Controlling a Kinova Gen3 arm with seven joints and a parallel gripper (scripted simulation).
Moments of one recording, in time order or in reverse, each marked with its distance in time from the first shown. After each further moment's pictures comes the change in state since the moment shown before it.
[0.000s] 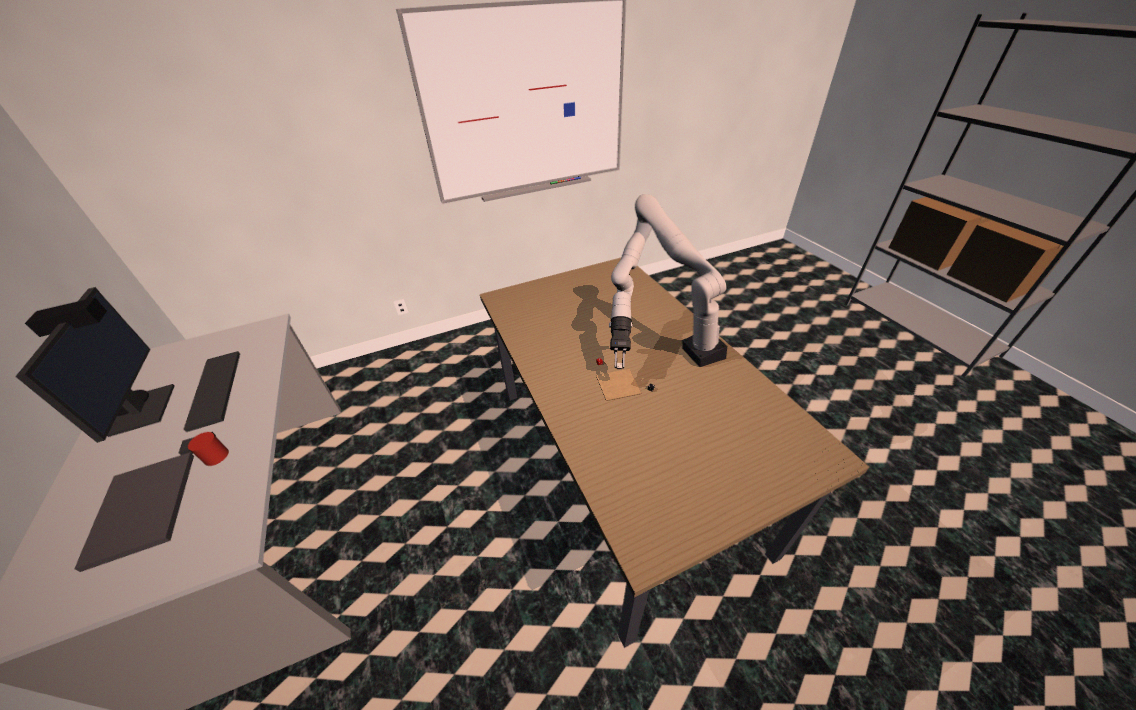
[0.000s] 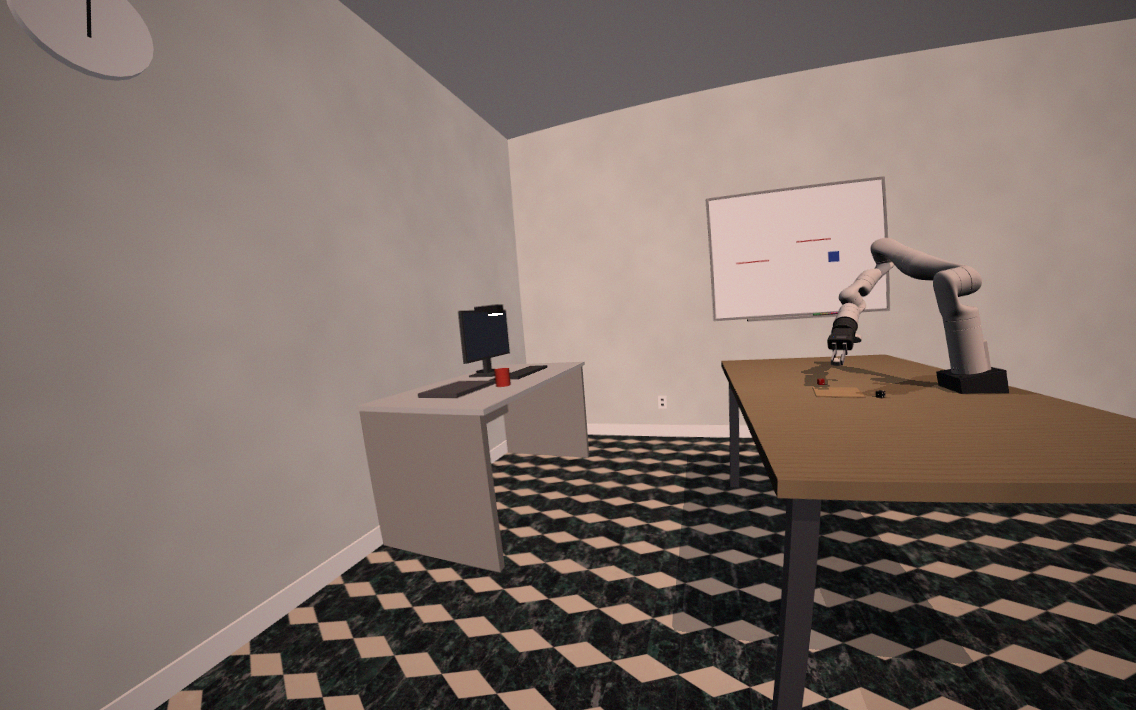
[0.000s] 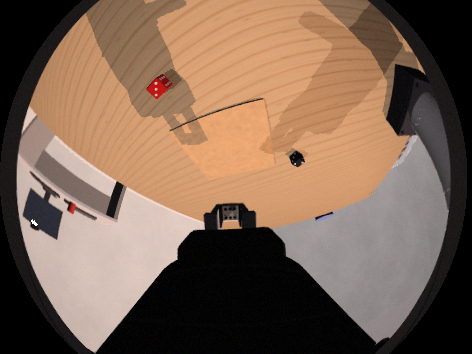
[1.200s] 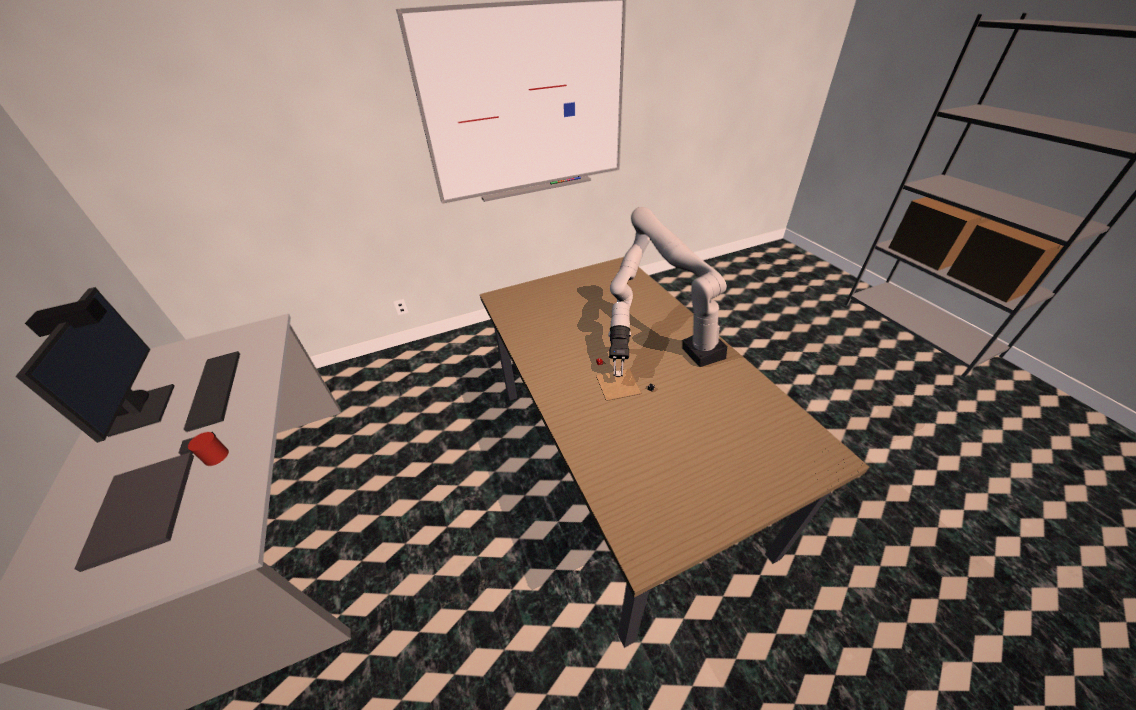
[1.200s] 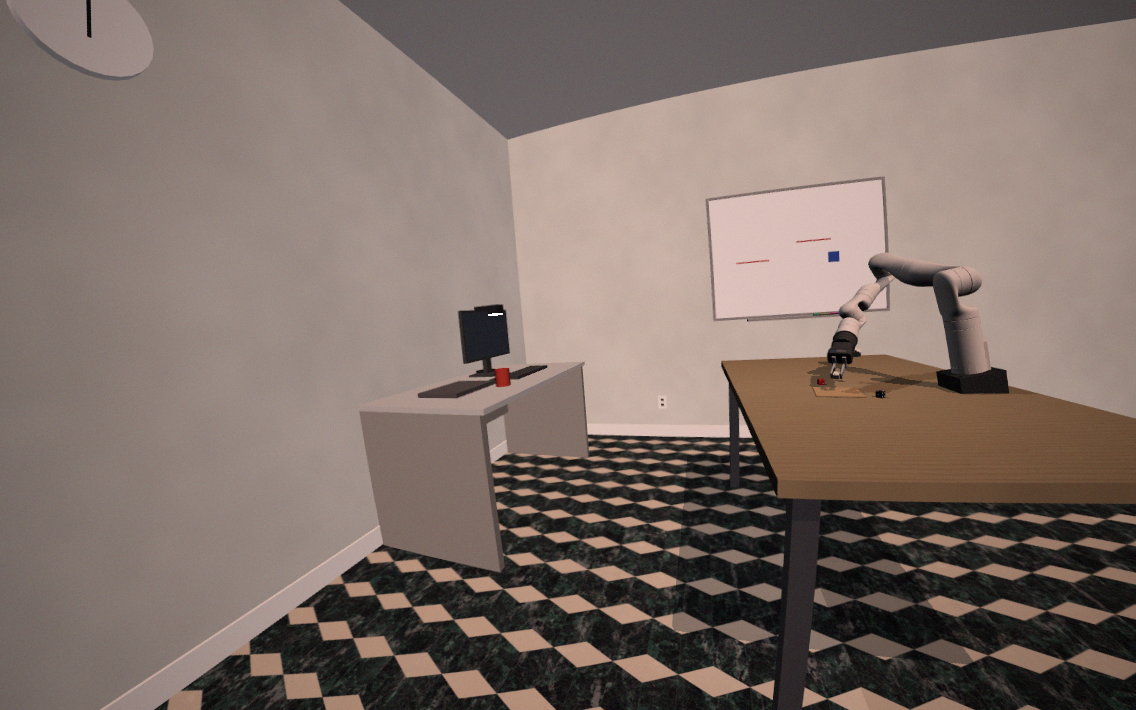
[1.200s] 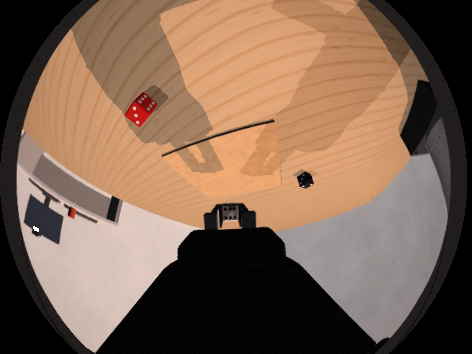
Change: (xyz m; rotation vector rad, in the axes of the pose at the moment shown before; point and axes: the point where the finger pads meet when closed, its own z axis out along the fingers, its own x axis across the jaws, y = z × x) arm -0.002 -0.043 0.019 -0.032 -0.006 0.009
